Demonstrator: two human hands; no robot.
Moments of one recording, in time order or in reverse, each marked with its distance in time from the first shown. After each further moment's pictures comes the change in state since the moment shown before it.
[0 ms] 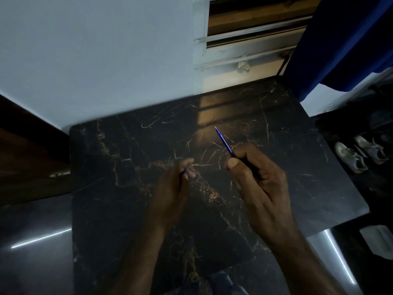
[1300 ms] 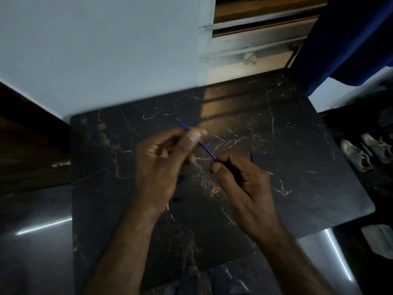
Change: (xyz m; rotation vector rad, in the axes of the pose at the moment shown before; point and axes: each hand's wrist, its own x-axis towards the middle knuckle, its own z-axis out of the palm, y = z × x) left_hand 0.018 0.083 -0.033 -0.580 0.165 0.127; right_hand -0.007 0.034 0.017 -0.090 -0.083 -0.022
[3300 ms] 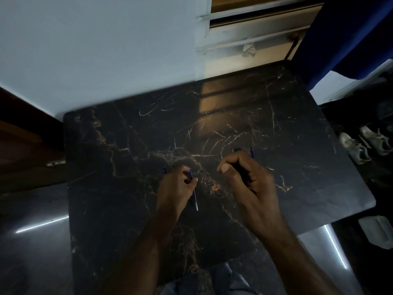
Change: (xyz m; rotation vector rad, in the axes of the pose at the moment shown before) left_hand -0.031 -0.174 -0.017 0.914 -0.121 -0.400; right_hand -0.003 0.018 -0.002 0.039 0.039 0.109
